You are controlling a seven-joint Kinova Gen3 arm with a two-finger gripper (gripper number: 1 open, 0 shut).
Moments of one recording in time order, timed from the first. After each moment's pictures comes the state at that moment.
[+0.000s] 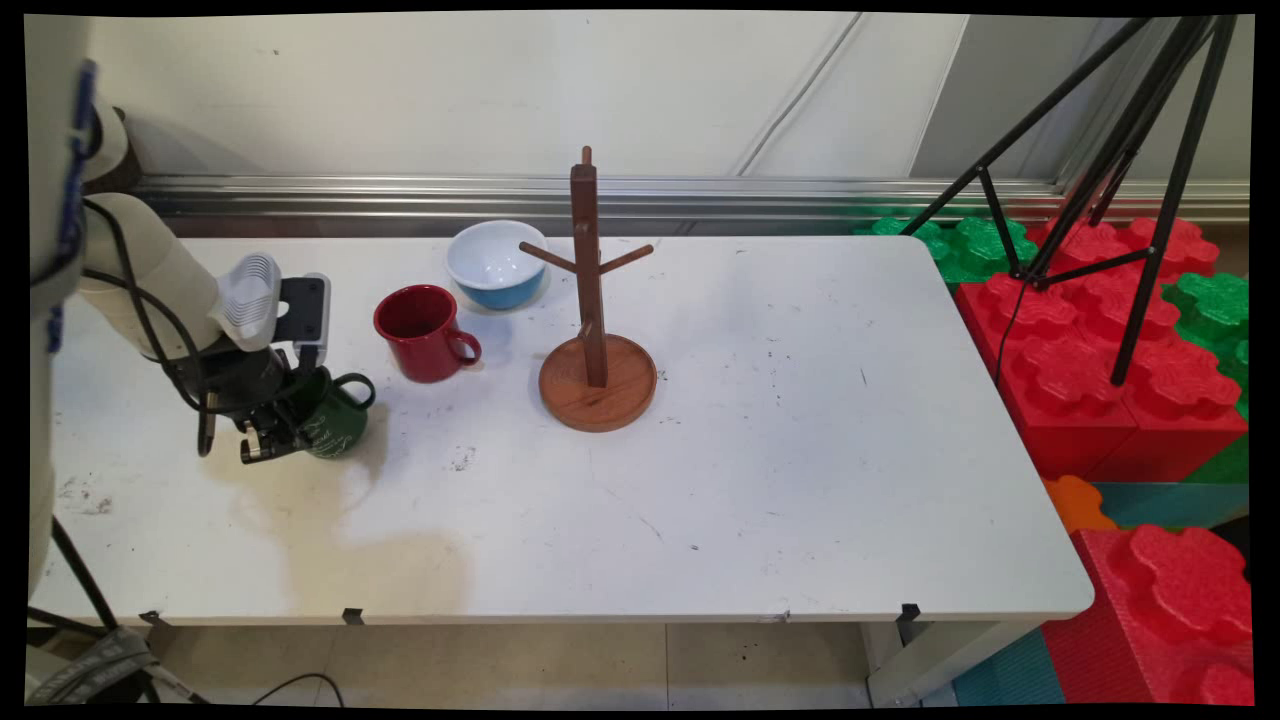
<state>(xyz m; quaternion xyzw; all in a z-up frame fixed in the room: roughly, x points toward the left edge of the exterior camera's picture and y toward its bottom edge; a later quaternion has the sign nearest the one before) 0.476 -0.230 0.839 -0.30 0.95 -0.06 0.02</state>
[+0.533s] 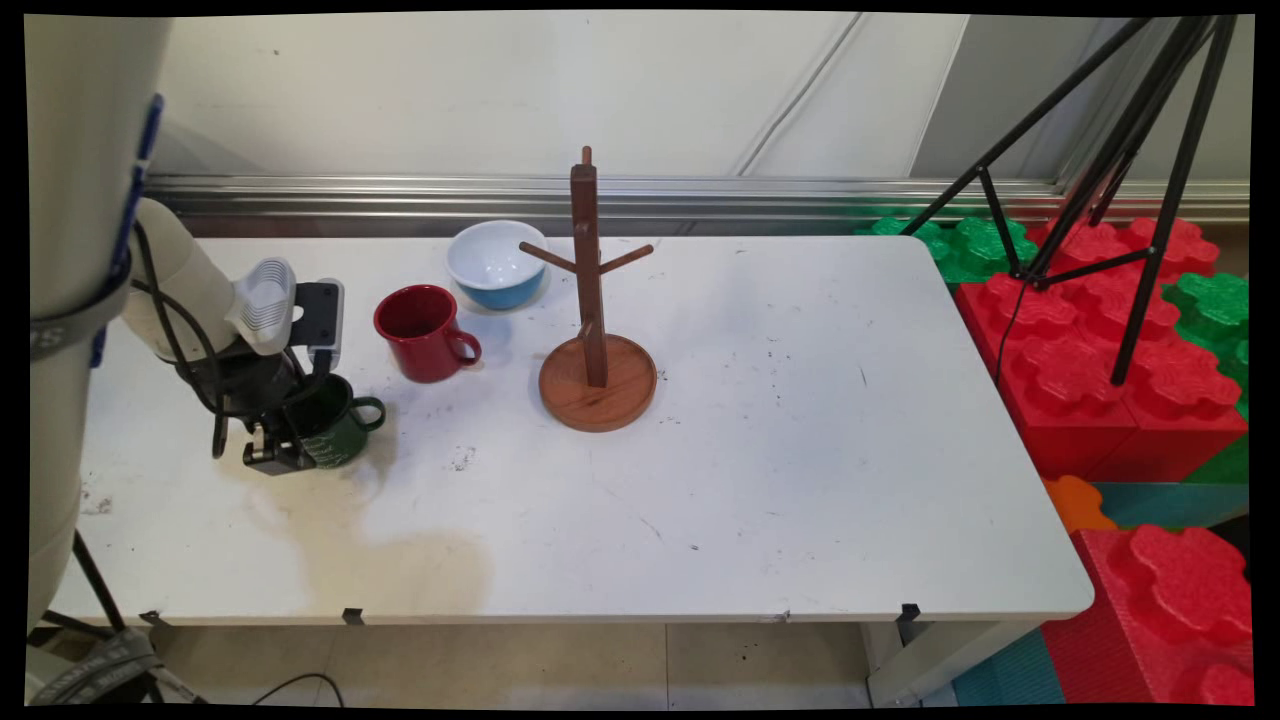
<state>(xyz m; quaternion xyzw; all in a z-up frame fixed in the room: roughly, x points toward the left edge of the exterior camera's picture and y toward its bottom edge) 0.468 -0.236 0.834 -0.29 0.95 -0.05 0.03</state>
